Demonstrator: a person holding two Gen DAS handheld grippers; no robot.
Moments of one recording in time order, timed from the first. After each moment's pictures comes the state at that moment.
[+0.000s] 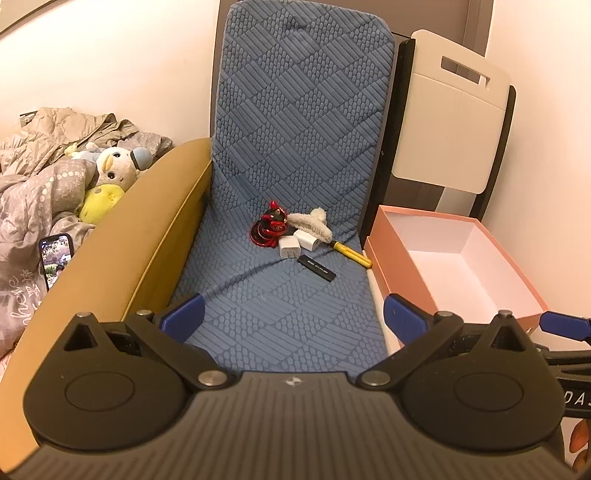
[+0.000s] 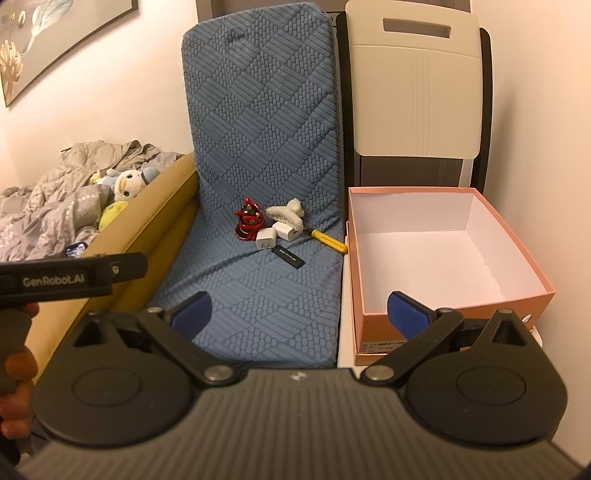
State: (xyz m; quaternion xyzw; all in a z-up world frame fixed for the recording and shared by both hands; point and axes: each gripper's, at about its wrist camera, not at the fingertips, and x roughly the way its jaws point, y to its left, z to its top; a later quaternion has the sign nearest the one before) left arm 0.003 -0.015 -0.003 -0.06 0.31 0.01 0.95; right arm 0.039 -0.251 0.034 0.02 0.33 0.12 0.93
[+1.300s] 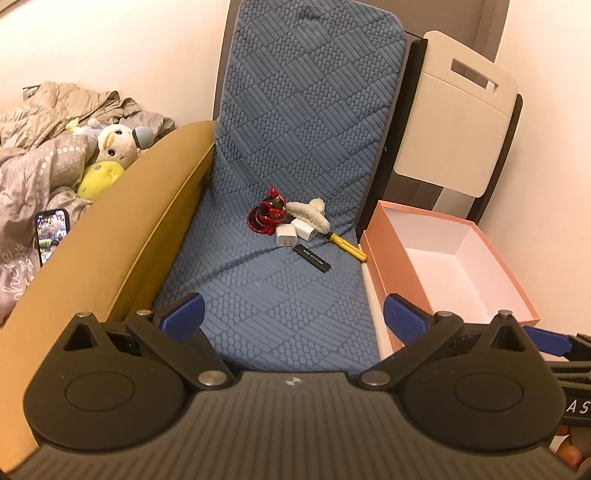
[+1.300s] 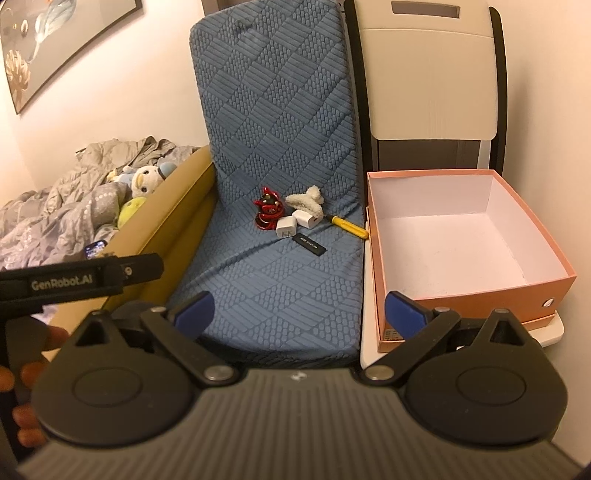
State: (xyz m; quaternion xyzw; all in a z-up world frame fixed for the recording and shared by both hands) left arm 0.003 -0.007 -0.005 -0.10 0.33 0.01 0.94; right arm 0.043 -0.251 0.032 0.05 0.36 0.15 0.92
